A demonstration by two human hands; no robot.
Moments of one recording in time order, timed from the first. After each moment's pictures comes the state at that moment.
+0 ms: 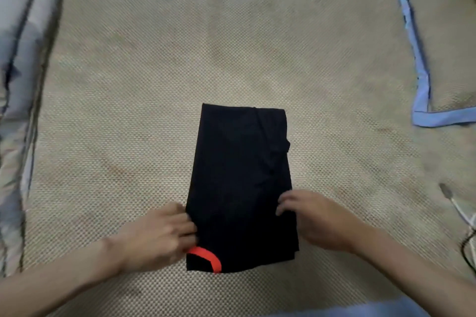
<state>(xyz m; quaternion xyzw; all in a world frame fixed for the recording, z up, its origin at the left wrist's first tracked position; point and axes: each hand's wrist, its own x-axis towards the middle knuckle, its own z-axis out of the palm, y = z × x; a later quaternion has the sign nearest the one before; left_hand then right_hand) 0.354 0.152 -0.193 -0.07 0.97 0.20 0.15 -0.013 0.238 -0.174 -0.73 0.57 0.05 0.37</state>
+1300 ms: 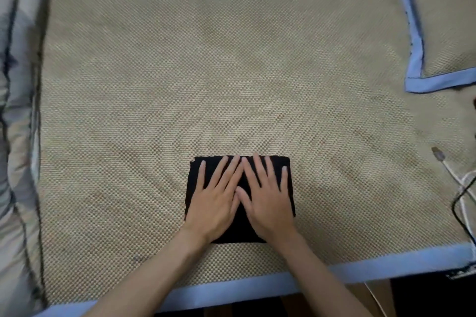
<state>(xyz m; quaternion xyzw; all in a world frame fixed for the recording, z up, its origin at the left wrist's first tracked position) 0.261 0.226 -0.224 -0.41 0.89 0.20 0.05 0.107 0.283 -0.216 -0.62 0.75 -0.03 0.21</state>
